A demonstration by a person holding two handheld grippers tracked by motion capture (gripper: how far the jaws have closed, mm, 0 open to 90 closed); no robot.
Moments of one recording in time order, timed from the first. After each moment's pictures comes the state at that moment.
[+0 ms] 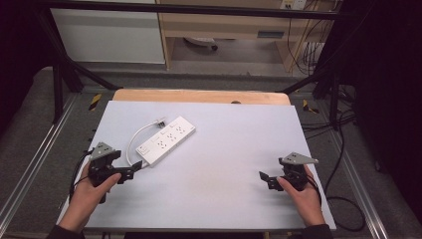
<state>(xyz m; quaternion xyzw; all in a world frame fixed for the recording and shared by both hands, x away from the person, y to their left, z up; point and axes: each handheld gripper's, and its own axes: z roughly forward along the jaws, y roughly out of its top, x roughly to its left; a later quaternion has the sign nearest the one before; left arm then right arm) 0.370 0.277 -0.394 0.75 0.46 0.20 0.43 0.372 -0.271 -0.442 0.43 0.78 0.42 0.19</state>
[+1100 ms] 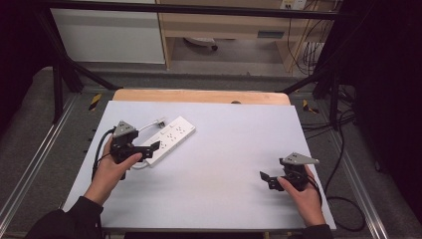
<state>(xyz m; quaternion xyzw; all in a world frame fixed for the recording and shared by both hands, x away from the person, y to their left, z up) 0.419 0.237 -0.377 0.75 0.44 0.21 0.45 0.371 -0.272 -0.442 0.43 0.78 0.42 0.19</state>
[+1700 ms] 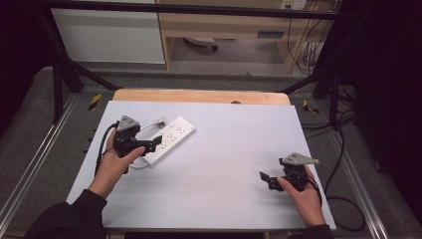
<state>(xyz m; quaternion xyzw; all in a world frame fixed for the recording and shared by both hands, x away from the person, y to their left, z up) 0.434 0.231 -0.371 0.75 0.44 0.23 0.44 0.371 -0.272 -0.442 0.43 0.78 0.42 0.19</state>
